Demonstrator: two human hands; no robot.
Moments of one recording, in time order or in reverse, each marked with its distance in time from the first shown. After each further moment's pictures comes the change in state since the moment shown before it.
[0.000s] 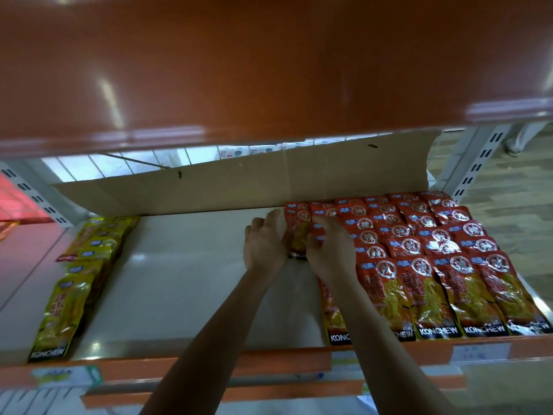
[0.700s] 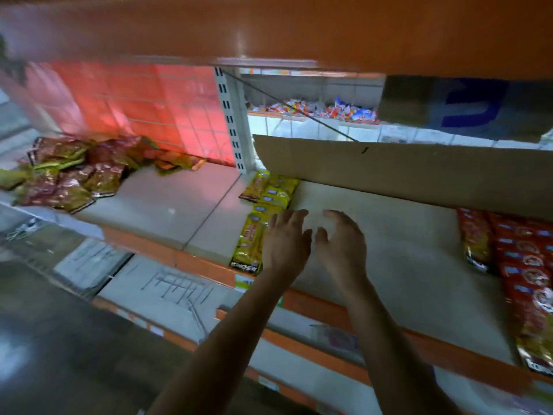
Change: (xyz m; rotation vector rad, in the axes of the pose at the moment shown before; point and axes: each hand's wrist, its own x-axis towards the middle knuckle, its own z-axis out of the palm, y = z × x) left_hand -0.080 -0.188 -0.169 0.144 0.203 -0.082; right_hand -0.098 -0.178 0.170 -0.016 -0.227 -0.250
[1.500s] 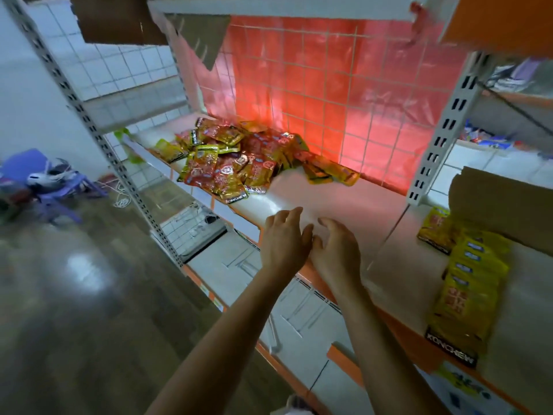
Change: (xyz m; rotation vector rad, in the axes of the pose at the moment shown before) left_hand 0.014 -0.294 -0.146 0.133 0.156 -0.379; right_hand -0.008 -0.230 0.245 0.138 -0.273 -0.187
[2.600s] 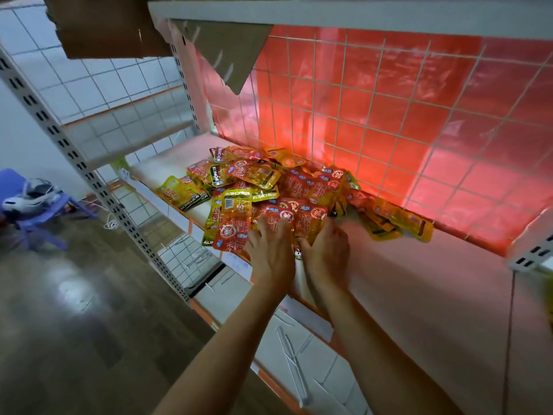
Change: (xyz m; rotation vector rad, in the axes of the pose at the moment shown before) left_hand 0.169 -0.141 -0.018 0.204 -0.069 -0.156; right_hand 0.164 -0.083 0.173 -0.193 0.099 0.107
